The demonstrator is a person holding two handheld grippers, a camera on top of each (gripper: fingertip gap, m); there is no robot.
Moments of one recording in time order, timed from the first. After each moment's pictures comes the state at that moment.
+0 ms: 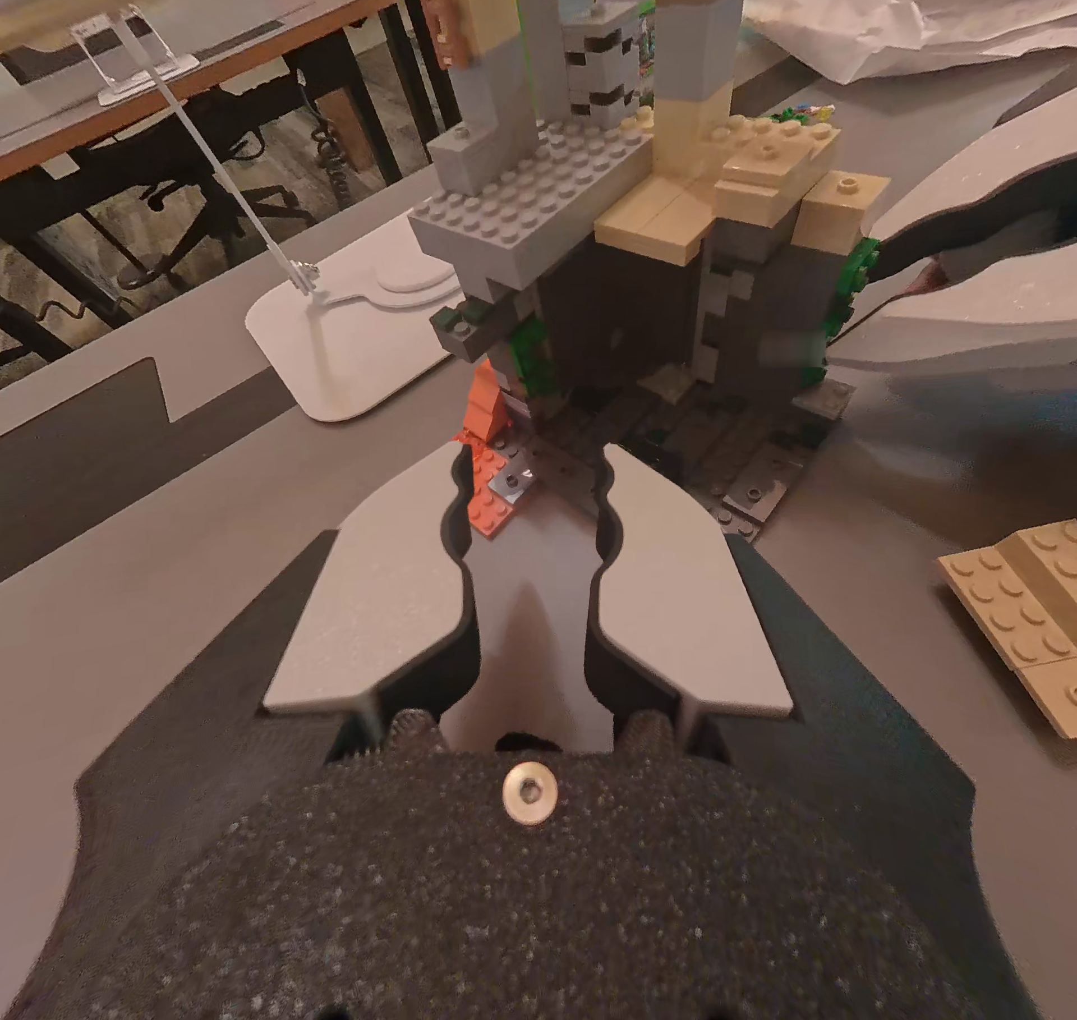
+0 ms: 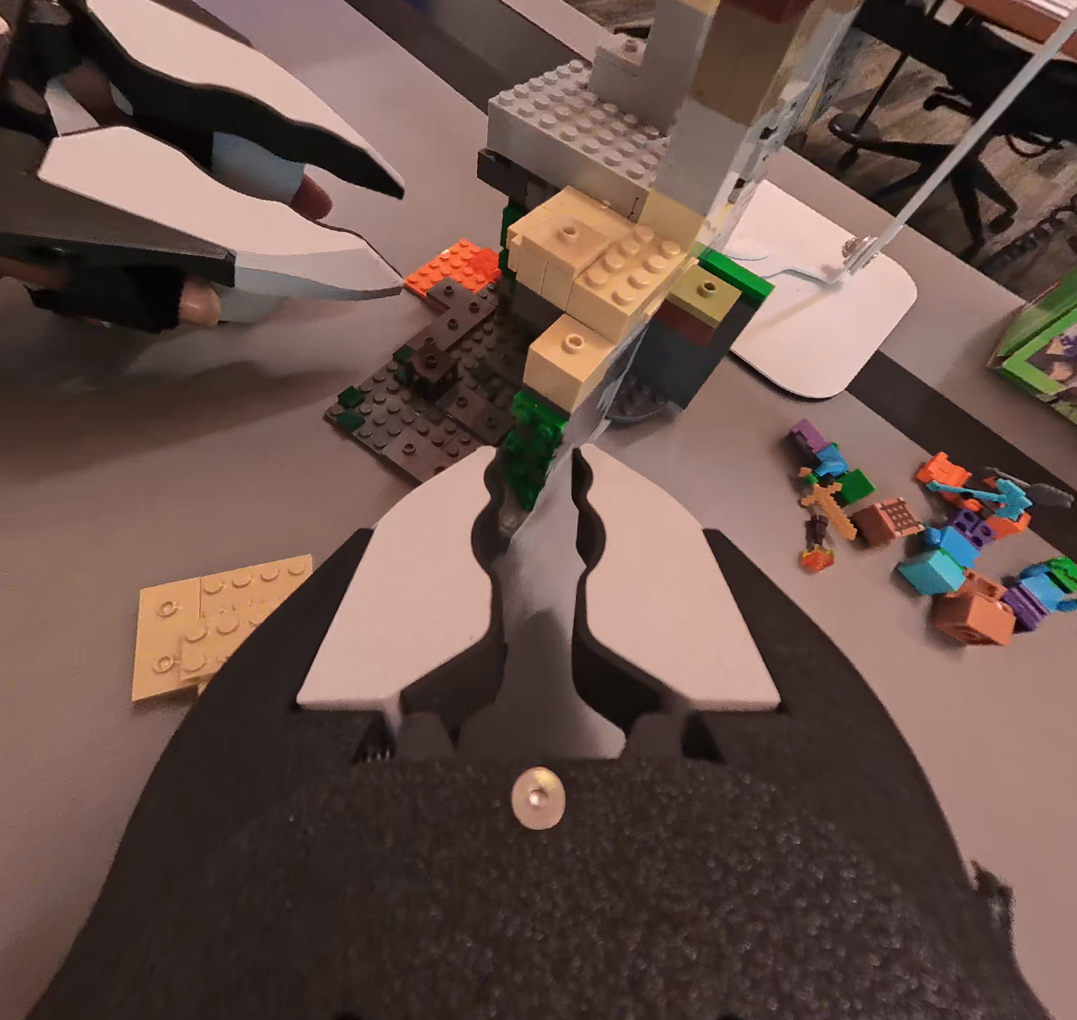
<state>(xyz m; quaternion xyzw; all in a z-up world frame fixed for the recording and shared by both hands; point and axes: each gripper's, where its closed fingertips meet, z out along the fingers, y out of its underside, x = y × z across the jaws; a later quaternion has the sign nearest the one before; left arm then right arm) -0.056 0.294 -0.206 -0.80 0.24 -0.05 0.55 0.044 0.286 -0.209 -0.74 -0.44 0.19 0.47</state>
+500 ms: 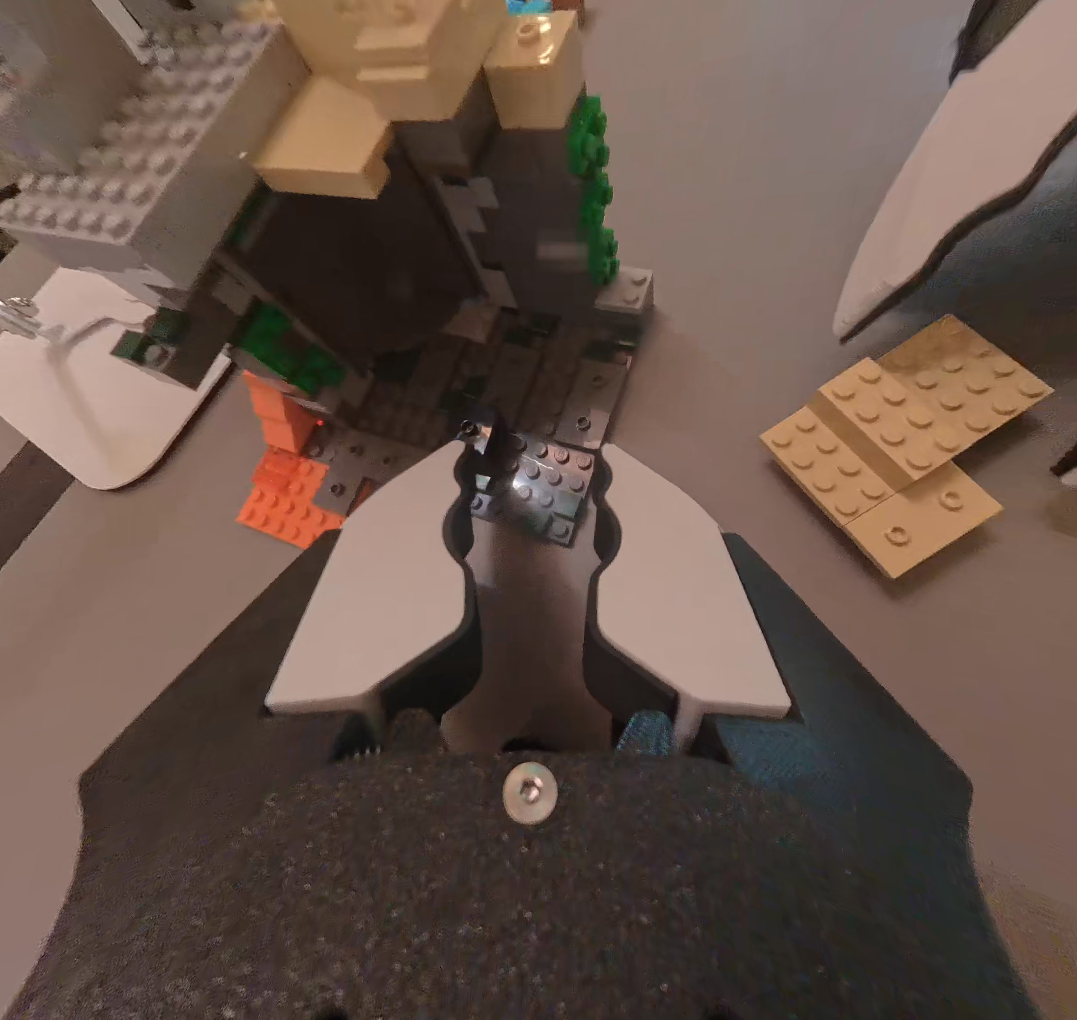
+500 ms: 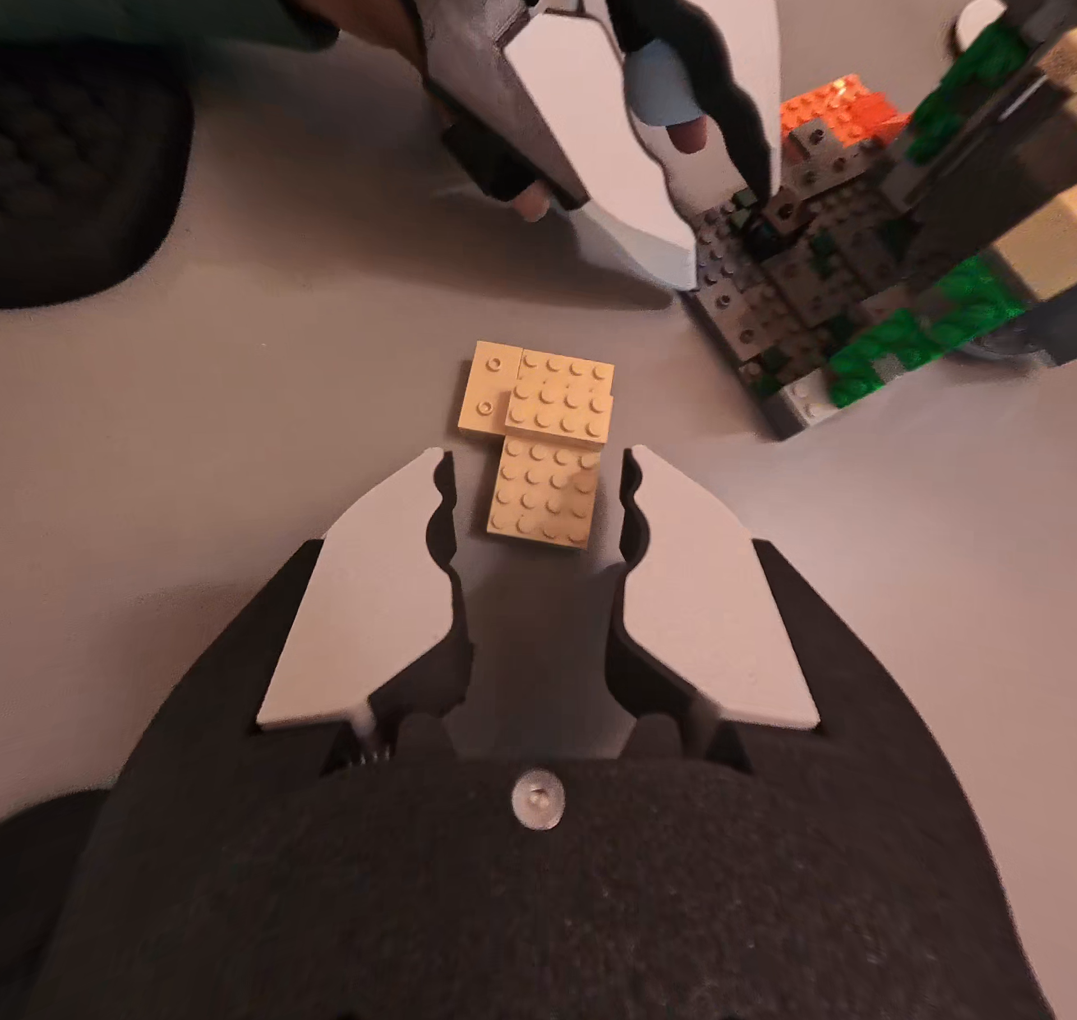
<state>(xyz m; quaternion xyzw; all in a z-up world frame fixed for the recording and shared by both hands) -0.009 0.262 -0.240 -0.79 0.41 -0.08 0.44 0.057 0.180 -0.238 -0.68 -0.61 0.25 0.31</state>
